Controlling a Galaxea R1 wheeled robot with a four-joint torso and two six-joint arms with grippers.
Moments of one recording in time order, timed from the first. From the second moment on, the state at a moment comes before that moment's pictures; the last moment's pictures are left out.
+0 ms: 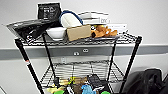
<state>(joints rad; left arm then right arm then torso) 1.06 2.36 -1.57 -0.30 -0.18 -0.10 -0.97 2.52 -1.74 0.33 -0.03 0.15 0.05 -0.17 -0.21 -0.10</state>
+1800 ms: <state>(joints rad) 0.85 2.04 -1.00 -0.29 -0.21 -0.11 -0.77 2.20 -1.18 0.37 0.04 0.16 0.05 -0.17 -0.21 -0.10</state>
